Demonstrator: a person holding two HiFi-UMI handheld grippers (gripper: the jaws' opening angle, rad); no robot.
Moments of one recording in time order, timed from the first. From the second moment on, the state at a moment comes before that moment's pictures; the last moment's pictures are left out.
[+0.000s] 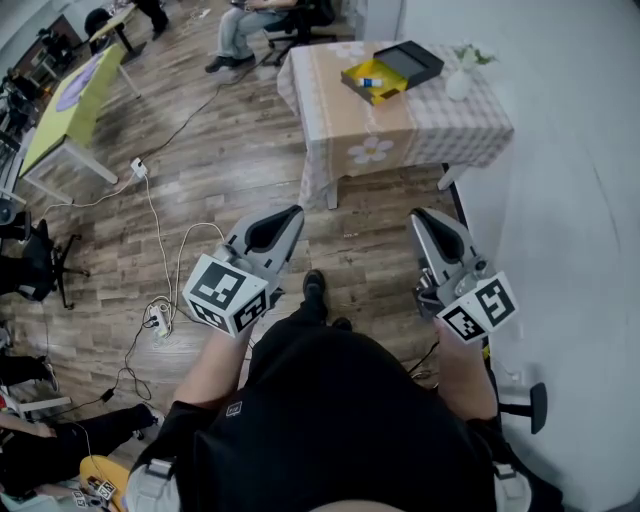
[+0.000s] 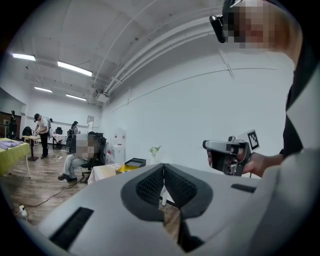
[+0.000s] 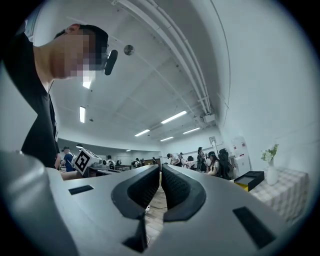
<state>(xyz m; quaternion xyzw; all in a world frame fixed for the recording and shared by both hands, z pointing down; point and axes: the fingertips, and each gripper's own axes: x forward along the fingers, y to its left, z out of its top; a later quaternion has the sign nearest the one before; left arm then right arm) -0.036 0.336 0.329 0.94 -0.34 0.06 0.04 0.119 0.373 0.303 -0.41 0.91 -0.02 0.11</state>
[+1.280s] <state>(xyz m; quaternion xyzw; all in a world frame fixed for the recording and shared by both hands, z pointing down) -0.131 0.054 0.351 0.95 -0.31 0.04 0.08 0.011 0.089 0.323 -0.43 0.90 -0.07 0.05</state>
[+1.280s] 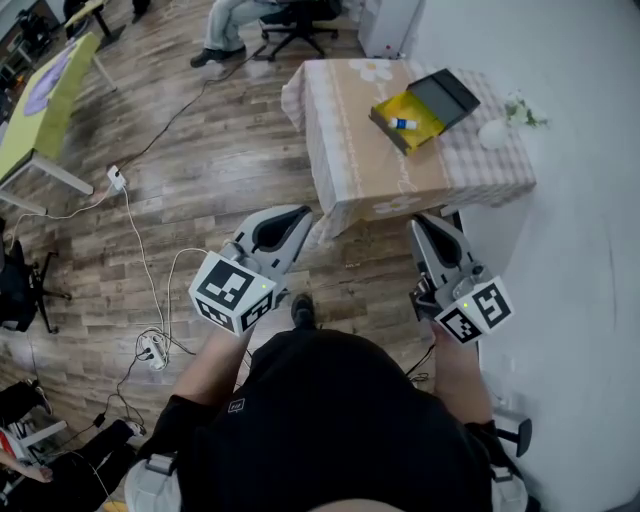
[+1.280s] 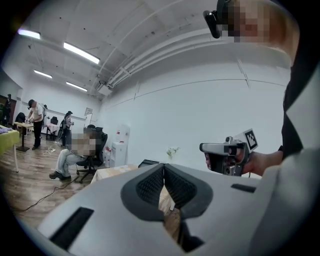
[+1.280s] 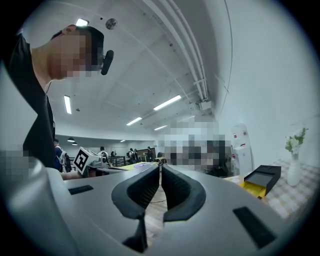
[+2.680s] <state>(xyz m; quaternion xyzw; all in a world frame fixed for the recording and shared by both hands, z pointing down) -0.017 -0.176 0.365 0.94 -0.31 0.09 0.08 0.123 -0.162 0.351 -0.41 0.90 -0.09 0.06</state>
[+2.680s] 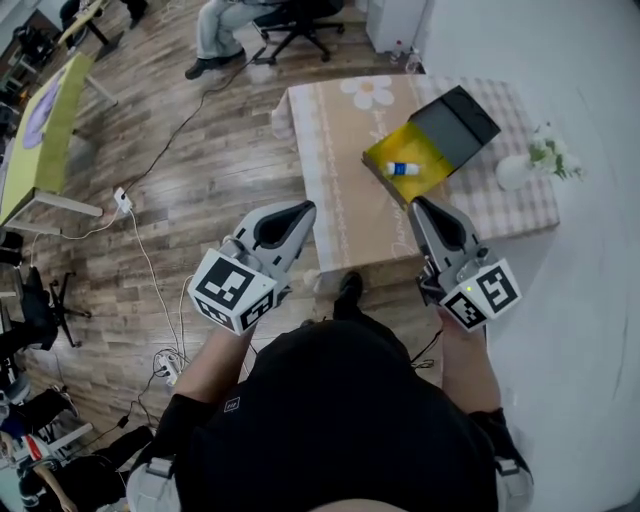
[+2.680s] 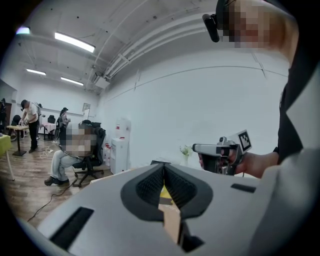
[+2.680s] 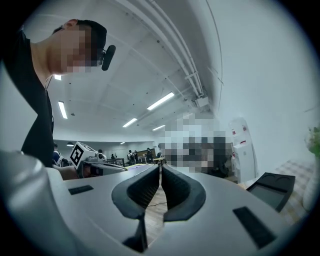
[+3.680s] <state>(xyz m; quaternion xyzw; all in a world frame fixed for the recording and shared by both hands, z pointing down) -0.004 -0.264 0.345 0.94 -0.33 0.06 0.07 0.147 -0.268 0.377 -0.41 0.91 -0.10 -0.02</state>
